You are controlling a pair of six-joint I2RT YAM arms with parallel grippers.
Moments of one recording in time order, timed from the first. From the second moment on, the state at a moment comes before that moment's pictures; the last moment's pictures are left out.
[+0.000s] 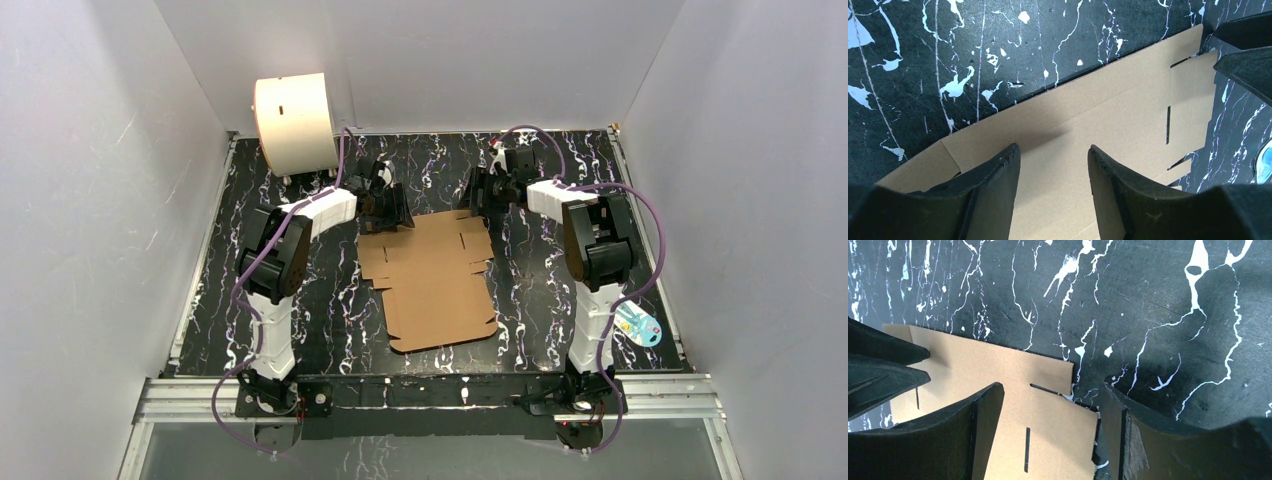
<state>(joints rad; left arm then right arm) -0.41 2.05 1.41 -0.31 0.26 -0.51 0.27 2.07 1.37 -0.10 -0.46 0.33</state>
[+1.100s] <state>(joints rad) -0.41 2.05 1.41 -0.31 0.27 -0.51 0.35 2.02 1.40 -0.14 -0.46 0.31</state>
